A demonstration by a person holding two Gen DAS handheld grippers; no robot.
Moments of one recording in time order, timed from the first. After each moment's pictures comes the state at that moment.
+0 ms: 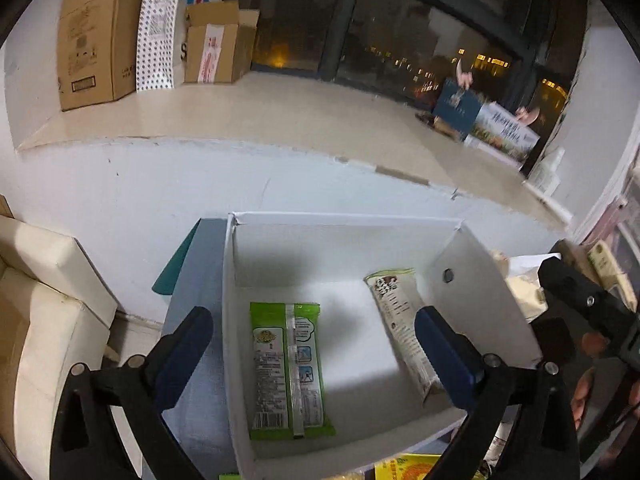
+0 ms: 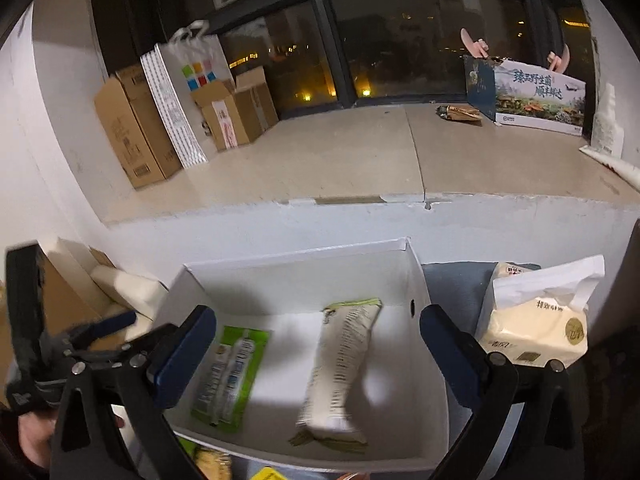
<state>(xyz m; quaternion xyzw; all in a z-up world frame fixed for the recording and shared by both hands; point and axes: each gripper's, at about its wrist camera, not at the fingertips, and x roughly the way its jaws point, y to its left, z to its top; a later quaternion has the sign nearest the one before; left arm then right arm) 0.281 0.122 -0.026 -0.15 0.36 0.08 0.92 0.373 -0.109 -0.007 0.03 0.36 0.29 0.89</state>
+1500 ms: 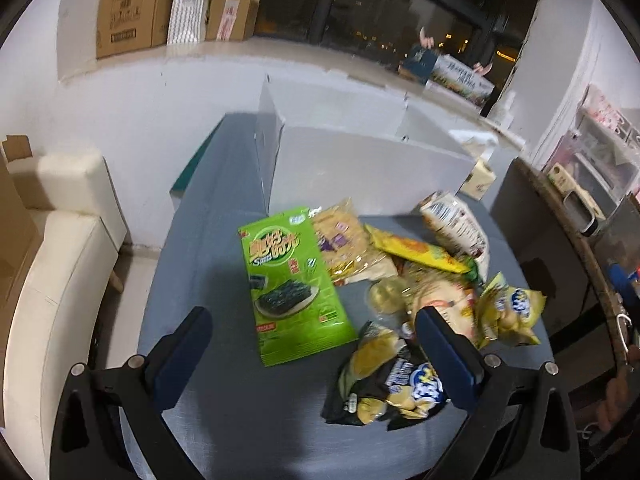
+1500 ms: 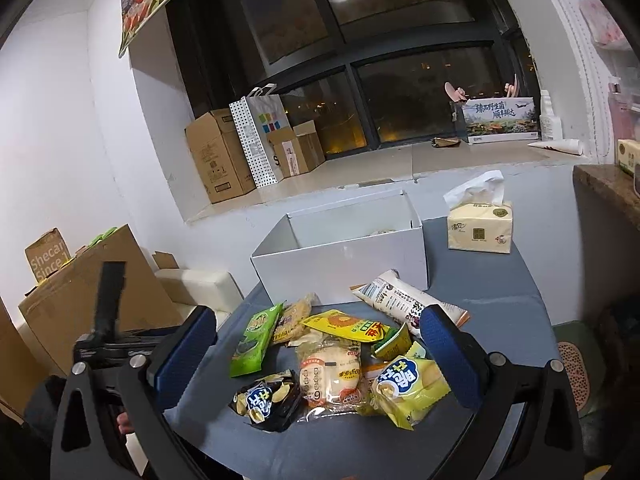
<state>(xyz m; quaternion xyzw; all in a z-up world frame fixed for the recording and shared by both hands) 0.053 0.068 -0.088 -0.15 0.41 0.04 0.90 0.073 -0.246 -0.013 0.07 0.25 0.34 0.90</state>
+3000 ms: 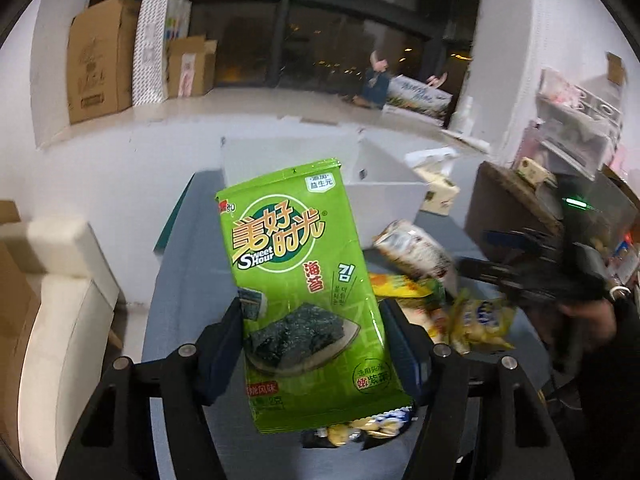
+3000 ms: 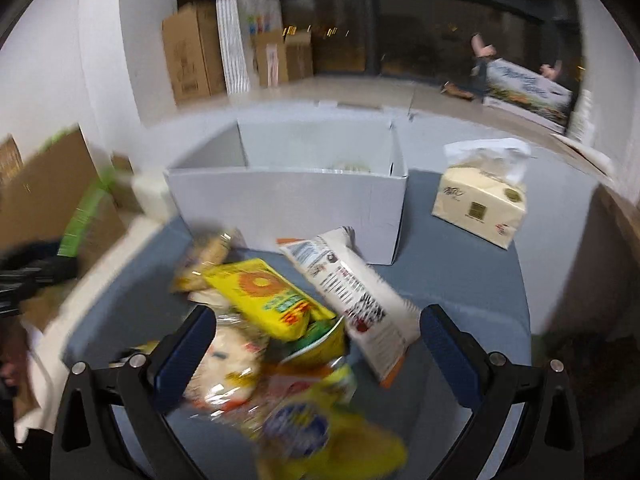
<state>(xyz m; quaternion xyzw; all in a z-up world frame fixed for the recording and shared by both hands) 0.048 0.032 -0.039 -0.09 0.34 -0.01 0.94 0.195 -0.197 -0.075 -0.11 0.37 0.32 0.87</state>
